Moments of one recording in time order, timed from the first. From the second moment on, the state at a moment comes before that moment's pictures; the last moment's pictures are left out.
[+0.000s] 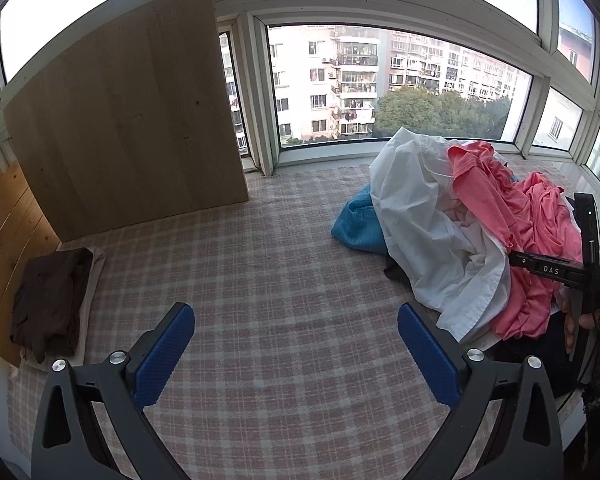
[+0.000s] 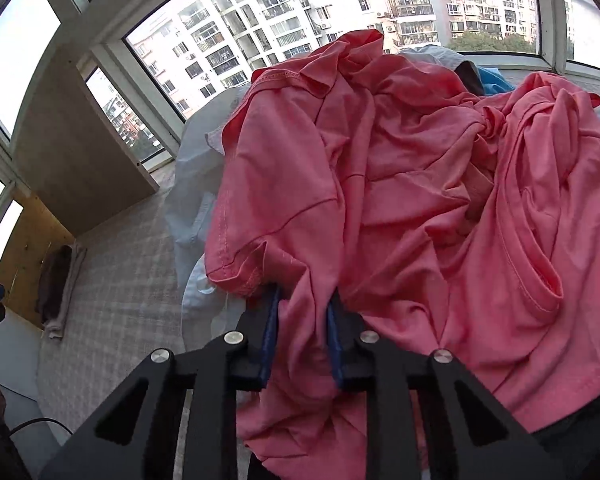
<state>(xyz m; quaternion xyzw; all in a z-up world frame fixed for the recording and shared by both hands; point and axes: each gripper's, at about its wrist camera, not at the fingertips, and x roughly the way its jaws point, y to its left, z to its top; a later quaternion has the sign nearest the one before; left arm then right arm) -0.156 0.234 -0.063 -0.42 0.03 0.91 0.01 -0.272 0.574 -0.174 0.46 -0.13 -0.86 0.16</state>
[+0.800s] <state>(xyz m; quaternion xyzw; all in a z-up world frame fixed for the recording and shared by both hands) -0.111 0.157 -0.009 -0.34 0.00 0.94 -0.02 -0.202 0.451 0.139 0.22 -0.04 -0.91 0.34</state>
